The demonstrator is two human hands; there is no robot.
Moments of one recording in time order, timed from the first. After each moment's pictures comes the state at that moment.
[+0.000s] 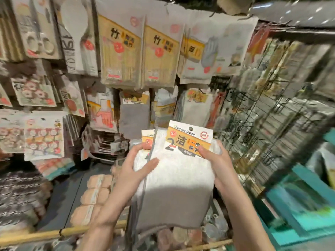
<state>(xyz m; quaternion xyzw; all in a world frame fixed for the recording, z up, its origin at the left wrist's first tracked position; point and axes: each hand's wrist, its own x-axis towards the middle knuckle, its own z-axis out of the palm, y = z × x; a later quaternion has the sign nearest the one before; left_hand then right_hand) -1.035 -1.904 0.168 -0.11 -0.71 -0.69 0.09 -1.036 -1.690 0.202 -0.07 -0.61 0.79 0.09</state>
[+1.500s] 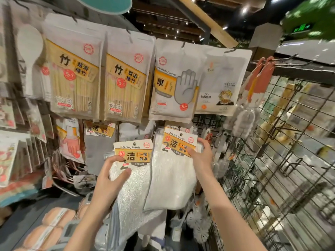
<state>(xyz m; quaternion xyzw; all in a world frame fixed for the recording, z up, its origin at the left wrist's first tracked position) -1.183 -1.742 0.184 0.05 -0.71 -0.66 0.23 -1.309 -1.519 0.213 -0.04 -0.73 0.66 0.18</state>
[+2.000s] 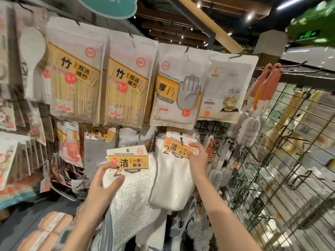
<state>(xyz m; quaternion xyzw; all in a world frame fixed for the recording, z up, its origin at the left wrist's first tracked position) -1.196 -1.750 0.173 0.08 -0.70 -0.67 0.24 -1.356 -1.527 0.195 -0.04 -0.75 0.63 0.21</state>
